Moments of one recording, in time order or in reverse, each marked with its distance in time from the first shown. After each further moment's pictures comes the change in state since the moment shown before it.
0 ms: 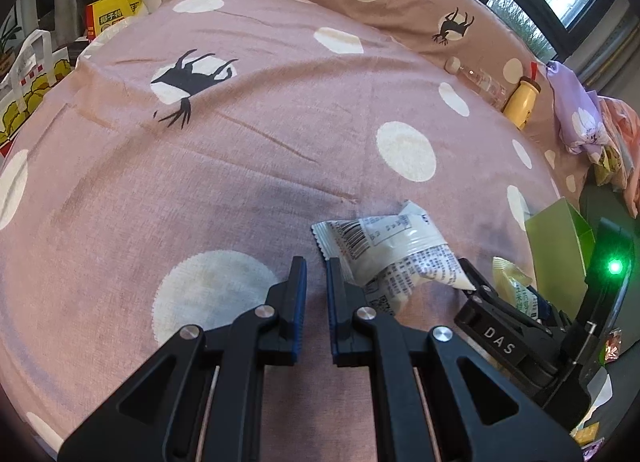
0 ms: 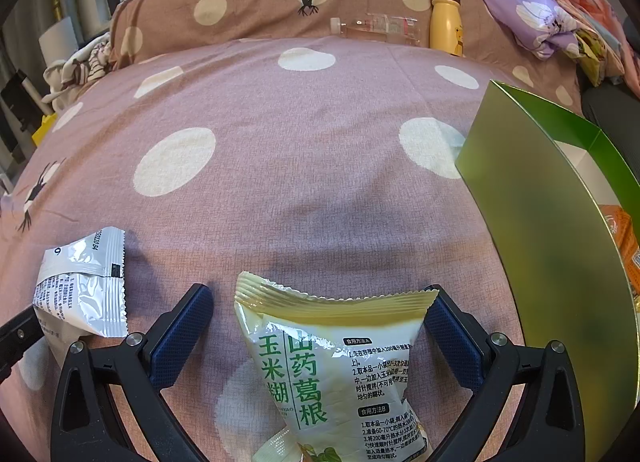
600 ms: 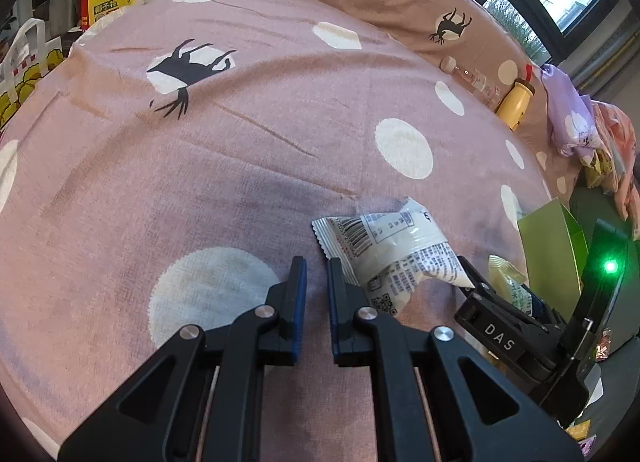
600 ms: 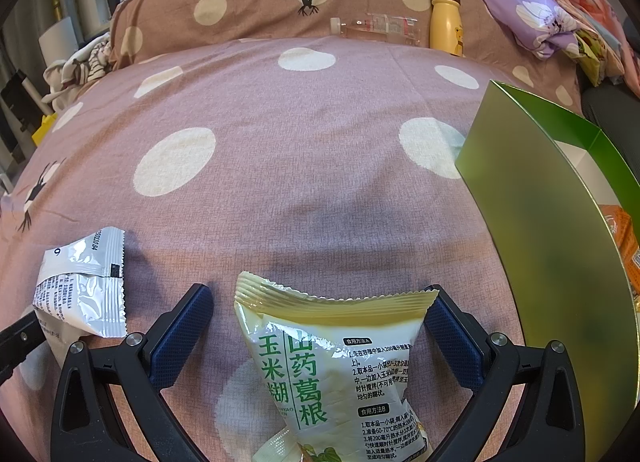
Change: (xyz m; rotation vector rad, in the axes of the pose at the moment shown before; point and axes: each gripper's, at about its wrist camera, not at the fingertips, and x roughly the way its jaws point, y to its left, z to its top) left arm 0.002 0.005 -0.002 -0.017 0.015 -0.048; right arm 0.000 0.000 0.000 0.000 0.000 0.000
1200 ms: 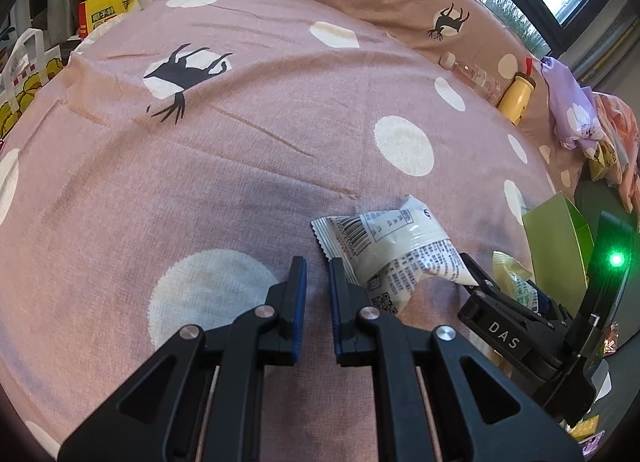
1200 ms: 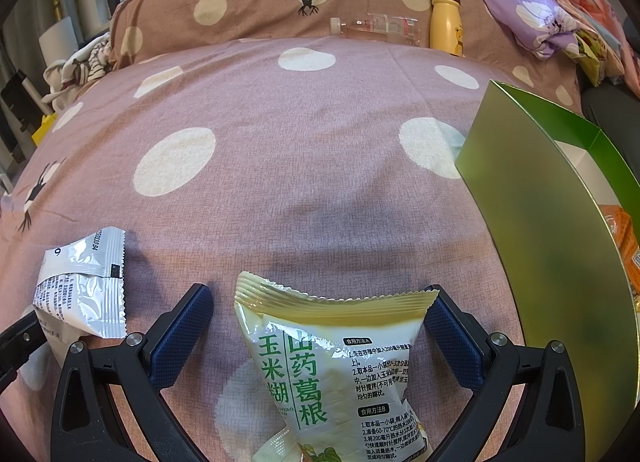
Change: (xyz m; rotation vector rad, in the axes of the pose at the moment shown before) left arm 0.001 -0.003 0.001 0.027 -0.002 0.019; right arm 0.000 0.000 0.000 0.000 0.000 0.000
